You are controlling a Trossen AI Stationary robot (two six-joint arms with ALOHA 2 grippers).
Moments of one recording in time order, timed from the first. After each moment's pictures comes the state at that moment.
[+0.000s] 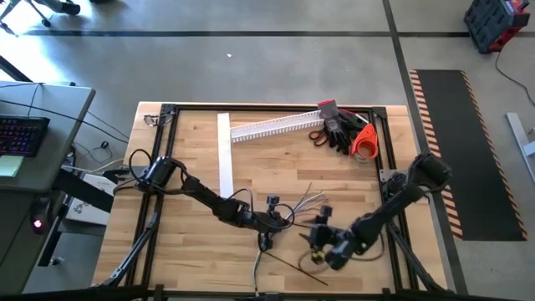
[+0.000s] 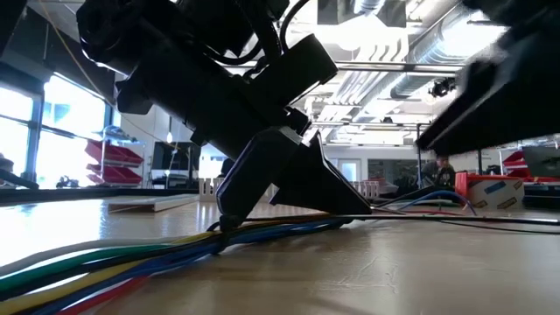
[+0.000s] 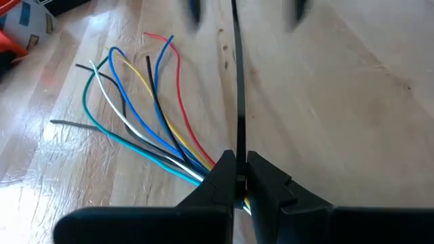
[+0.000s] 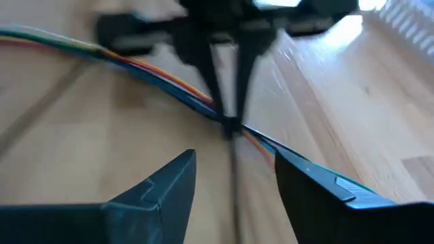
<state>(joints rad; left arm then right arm) -0.36 2.14 1.09 0.46 -0.35 0.13 0.75 1.76 0.84 -0.07 0.81 0.60</state>
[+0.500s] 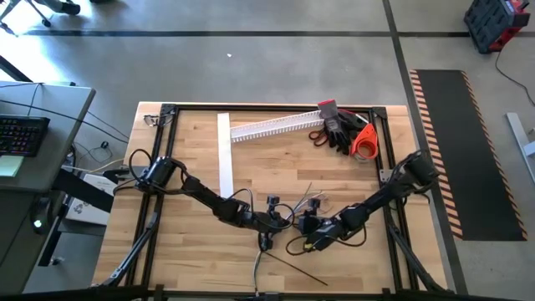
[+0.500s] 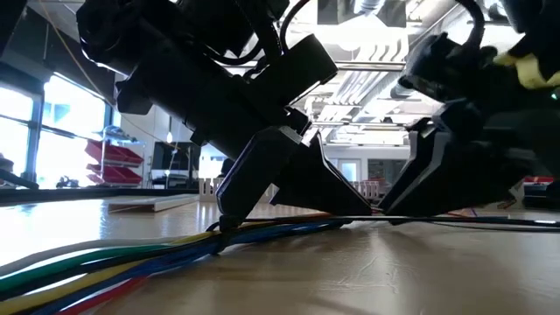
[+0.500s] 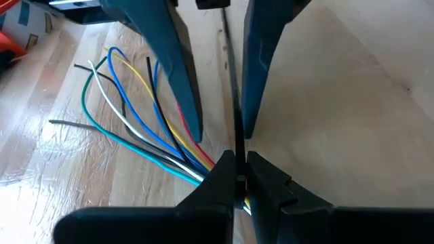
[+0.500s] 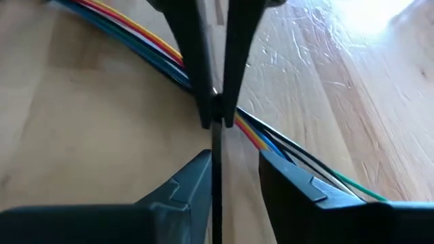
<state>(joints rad) -0.36 2.14 1.09 0.46 -0.34 0.13 0.58 1.85 0.77 0.16 0.59 0.39</state>
